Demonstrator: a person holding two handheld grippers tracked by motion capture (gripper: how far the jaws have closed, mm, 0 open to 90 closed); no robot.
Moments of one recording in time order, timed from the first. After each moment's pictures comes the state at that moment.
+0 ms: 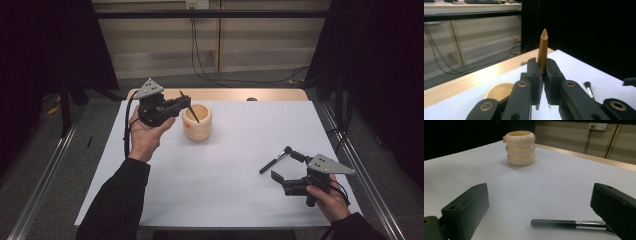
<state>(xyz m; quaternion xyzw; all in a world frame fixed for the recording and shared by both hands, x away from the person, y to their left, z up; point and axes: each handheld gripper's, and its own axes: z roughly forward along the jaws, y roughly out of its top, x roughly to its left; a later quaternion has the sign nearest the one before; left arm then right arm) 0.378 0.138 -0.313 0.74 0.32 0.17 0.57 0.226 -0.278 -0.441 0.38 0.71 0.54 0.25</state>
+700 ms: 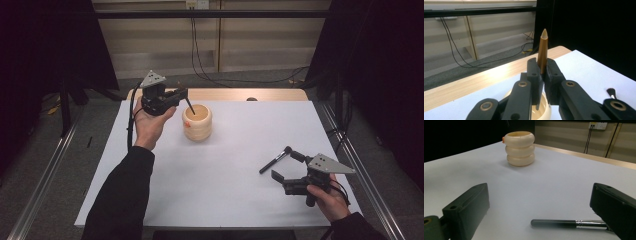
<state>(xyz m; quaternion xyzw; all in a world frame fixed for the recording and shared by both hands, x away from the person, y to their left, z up) 0.415 0.136 -0.322 0.73 0.36 0.19 0.55 0.227 -0.279 -0.442 0.38 0.70 0.54 0.25</state>
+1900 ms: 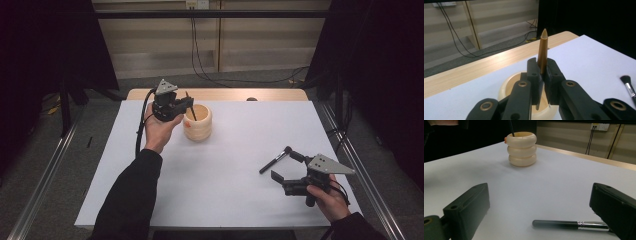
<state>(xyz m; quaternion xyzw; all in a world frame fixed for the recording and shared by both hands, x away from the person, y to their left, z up) 0.425 0.118 -0.356 0.75 0.36 0.19 0.52 0.227 -0.278 -0.443 0.38 0.71 0.55 0.25</state>
